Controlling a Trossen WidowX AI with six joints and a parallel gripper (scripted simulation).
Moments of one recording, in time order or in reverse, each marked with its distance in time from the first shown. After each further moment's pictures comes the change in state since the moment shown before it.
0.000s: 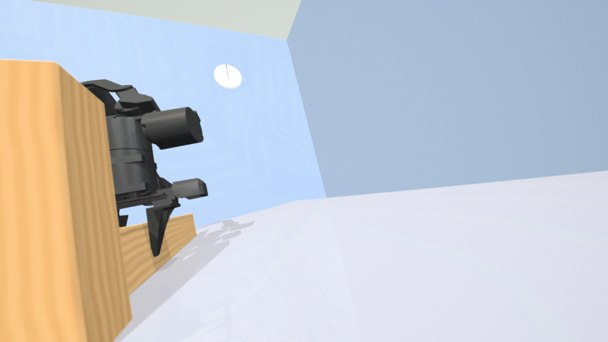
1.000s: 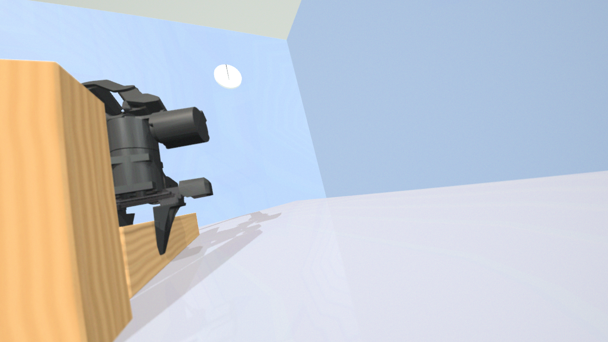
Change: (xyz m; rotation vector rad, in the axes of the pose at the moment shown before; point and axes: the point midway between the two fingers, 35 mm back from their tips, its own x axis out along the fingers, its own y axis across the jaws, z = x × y) arm 0.000 -0.008 0.000 0.005 -0.002 0.009
